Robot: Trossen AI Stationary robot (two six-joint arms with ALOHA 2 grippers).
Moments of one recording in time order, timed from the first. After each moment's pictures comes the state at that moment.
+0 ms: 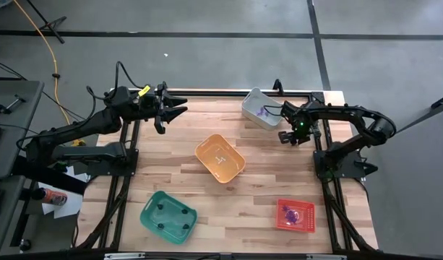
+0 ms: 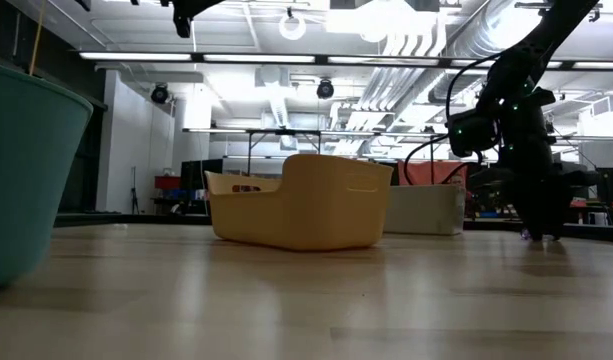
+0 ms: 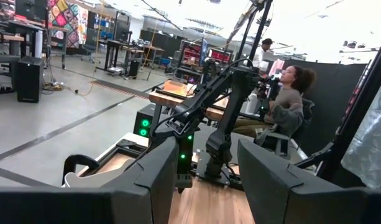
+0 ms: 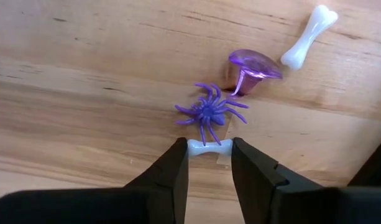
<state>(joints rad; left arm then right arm) 0.42 0.81 0.74 0.18 0.27 -0.26 -0.75 1.44 0.64 -0.88 -0.11 0.63</state>
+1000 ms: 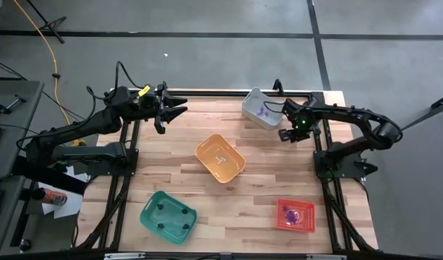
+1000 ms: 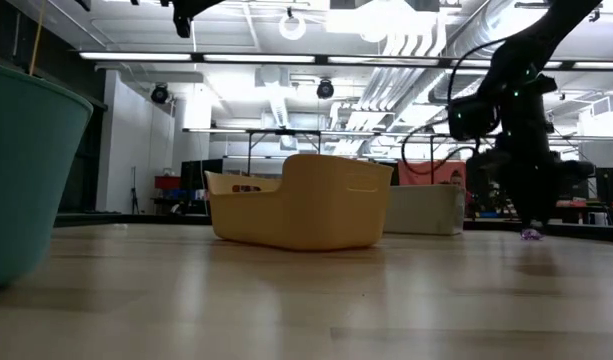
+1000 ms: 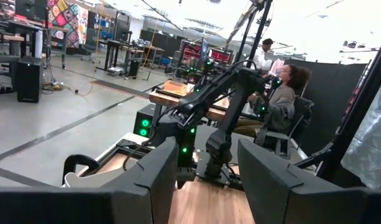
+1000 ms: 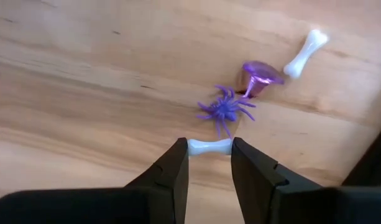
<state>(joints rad) 0.42 0.81 0.74 0.18 0.27 -0.26 -0.75 1.36 0.67 -0.92 -0.12 0.60</state>
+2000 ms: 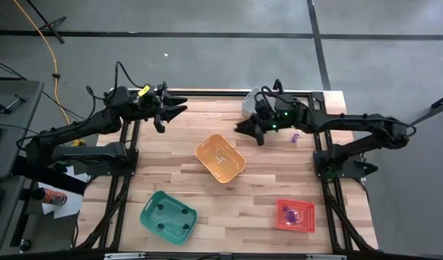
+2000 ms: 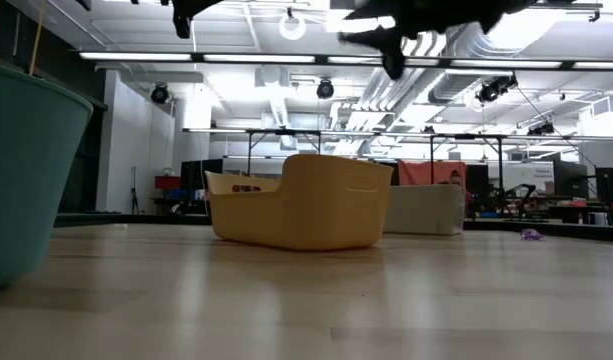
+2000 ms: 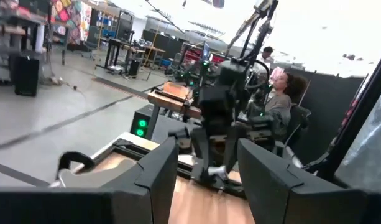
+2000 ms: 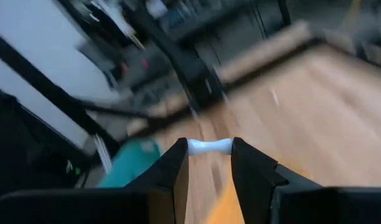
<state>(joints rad) 0.42 0.82 0.74 0.19 0.25 -0.31 -0.24 1.25 0.91 0.10 -0.29 0.46</state>
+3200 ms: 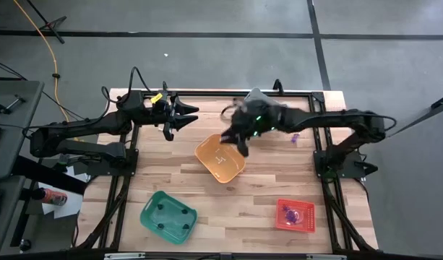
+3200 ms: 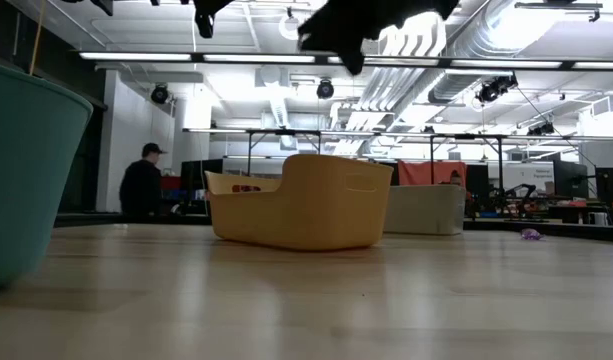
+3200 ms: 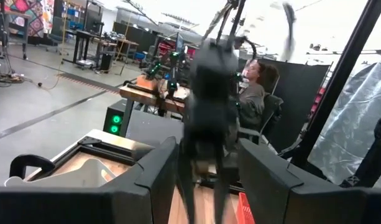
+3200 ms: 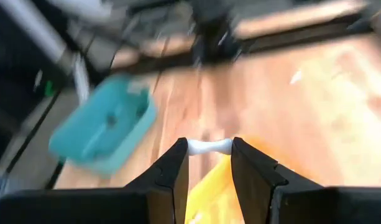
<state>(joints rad) 0.30 0.95 0.74 0.33 0.26 -0.30 -0.13 1.52 1.22 -0.16 -0.29 0.14</state>
